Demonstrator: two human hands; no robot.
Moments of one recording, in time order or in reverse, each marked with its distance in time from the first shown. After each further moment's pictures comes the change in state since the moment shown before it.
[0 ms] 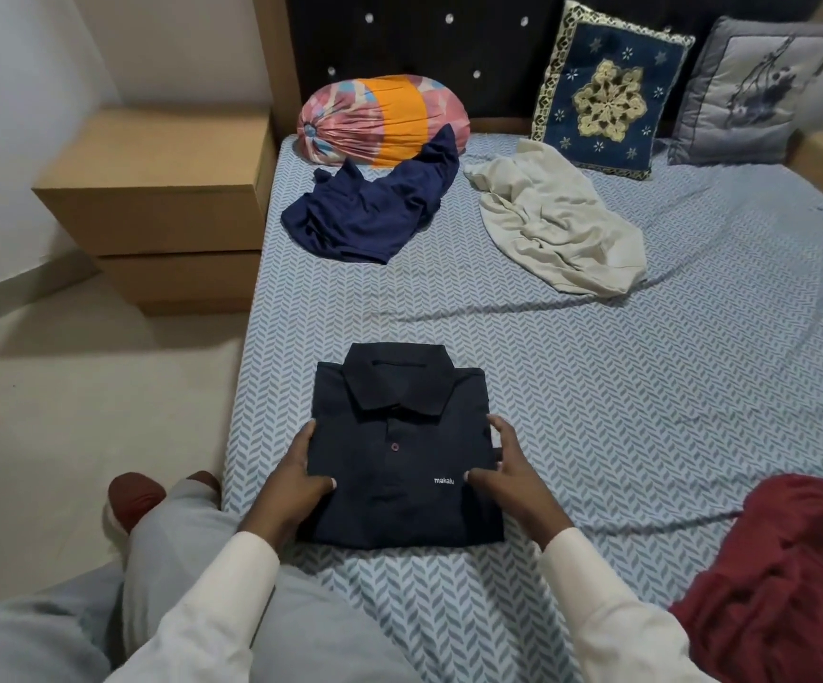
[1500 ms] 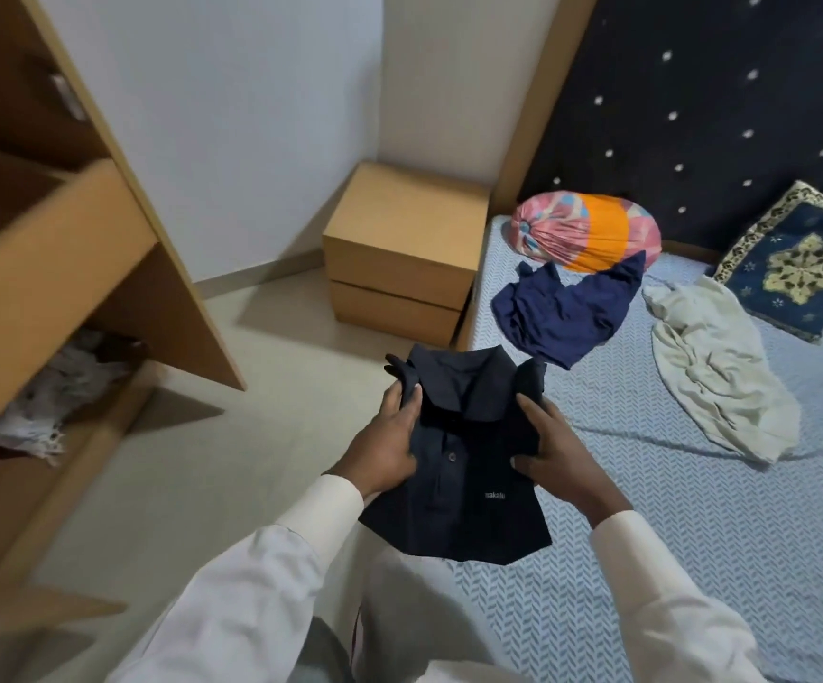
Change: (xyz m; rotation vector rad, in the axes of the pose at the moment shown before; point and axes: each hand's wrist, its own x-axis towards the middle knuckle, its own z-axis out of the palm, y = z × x) left_hand -0.144 0.213 -0.320 0.548 0.022 0.118; right_hand -0.075 -0.380 0.235 -0.771 -0.232 -0.304
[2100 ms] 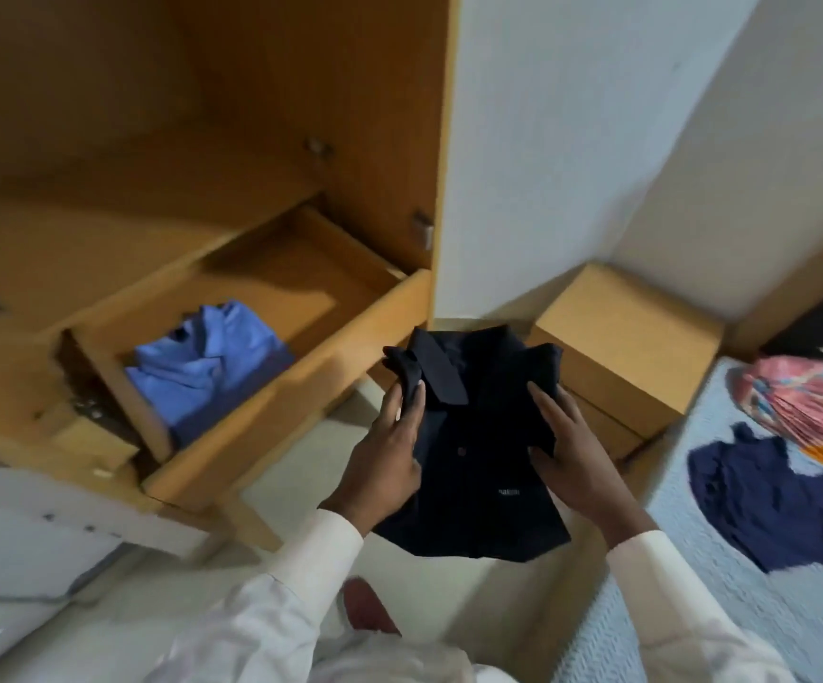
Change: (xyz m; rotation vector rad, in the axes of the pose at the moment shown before) left_hand -0.163 -0.040 -0.242 0.037 0.557 -0.319; right_hand 0.058 -0.329 0.000 -0.097 -0.183 -0.594
